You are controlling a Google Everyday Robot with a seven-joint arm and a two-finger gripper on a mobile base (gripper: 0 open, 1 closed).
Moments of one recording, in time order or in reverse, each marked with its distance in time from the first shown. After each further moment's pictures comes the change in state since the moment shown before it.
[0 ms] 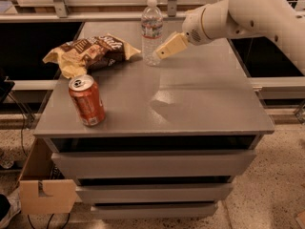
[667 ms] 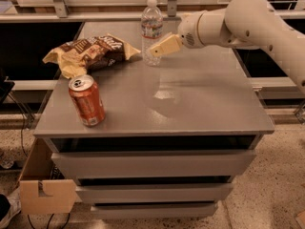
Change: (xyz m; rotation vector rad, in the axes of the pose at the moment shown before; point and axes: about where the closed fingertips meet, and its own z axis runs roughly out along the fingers) arm -0.006 -0.001 0.017 0.005 -0.121 0.070
